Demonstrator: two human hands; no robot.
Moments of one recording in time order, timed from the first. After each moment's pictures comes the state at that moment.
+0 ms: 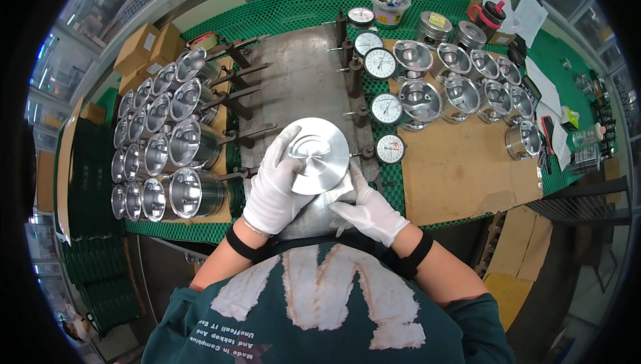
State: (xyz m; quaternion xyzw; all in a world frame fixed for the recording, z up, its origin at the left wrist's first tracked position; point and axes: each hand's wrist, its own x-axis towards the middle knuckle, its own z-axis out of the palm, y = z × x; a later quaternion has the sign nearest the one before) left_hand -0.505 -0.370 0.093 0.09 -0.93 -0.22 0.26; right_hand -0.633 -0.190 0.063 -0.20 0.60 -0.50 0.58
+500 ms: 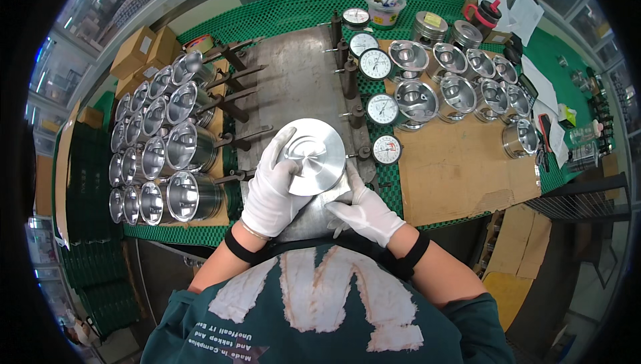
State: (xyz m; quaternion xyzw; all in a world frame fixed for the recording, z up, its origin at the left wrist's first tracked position) left_hand -0.505 -0.373 0.086 0.09 -0.93 -0.21 0.29; right_hand -0.631 -0.194 0.047 -0.25 0.61 -0.52 0.54
